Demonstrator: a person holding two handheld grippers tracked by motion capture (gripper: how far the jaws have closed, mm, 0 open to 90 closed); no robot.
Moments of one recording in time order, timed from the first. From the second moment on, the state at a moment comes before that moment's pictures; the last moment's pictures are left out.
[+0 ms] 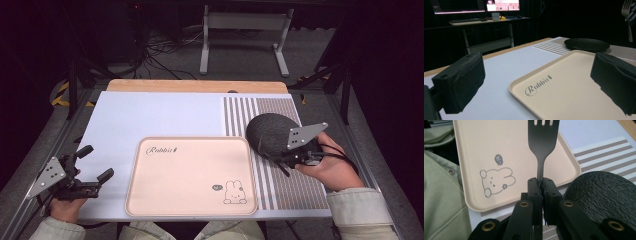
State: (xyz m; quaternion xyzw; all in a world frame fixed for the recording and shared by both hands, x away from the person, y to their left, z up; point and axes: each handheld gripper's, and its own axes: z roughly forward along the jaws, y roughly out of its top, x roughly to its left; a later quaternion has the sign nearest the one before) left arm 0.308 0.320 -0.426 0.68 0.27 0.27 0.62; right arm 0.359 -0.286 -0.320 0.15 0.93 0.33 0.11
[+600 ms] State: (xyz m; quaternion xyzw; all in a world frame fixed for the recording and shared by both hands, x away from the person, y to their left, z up) left arm 0.308 0.321 -0.425 0.68 0.27 0.28 0.62; right arm 0.366 -0.249 -0.310 0.28 0.90 0.31 0.10
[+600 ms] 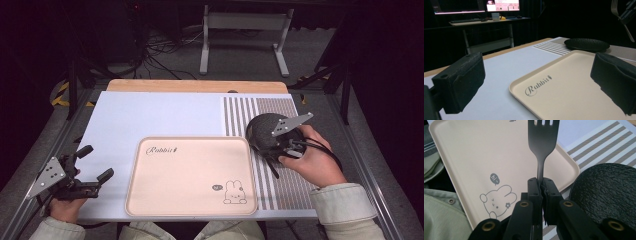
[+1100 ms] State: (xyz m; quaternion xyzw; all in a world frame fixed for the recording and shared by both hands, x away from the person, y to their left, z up) left arm 0.308 0.321 -0.425 0.68 0.27 0.28 0.62; right arm 0.377 -0.213 -0.314 0.29 0.91 0.28 0.11
